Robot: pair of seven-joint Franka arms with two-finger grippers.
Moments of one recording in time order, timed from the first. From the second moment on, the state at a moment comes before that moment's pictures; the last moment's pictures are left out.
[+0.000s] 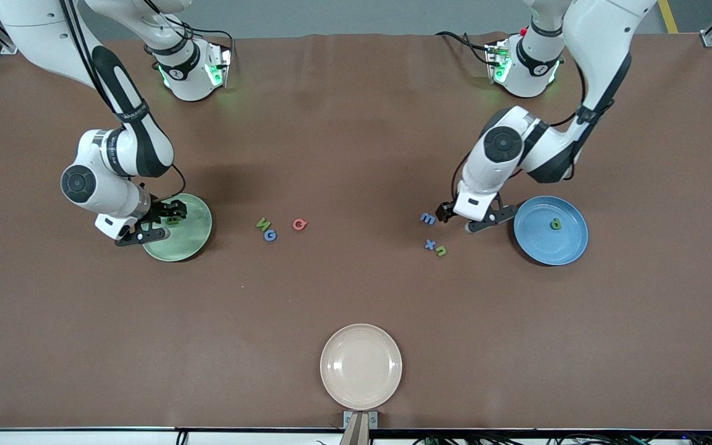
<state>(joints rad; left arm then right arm) 0.01 0.39 -0.53 -2.21 0.31 2.54 -1.22 0.08 0.30 -0.05 -2.30 0.06 2.43 -0.19</state>
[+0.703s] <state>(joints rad) -0.06 0.53 -0.53 -2.13 0.31 2.54 -1.68 0.47 0.27 -0.03 -2.22 0.06 2.42 0.45</state>
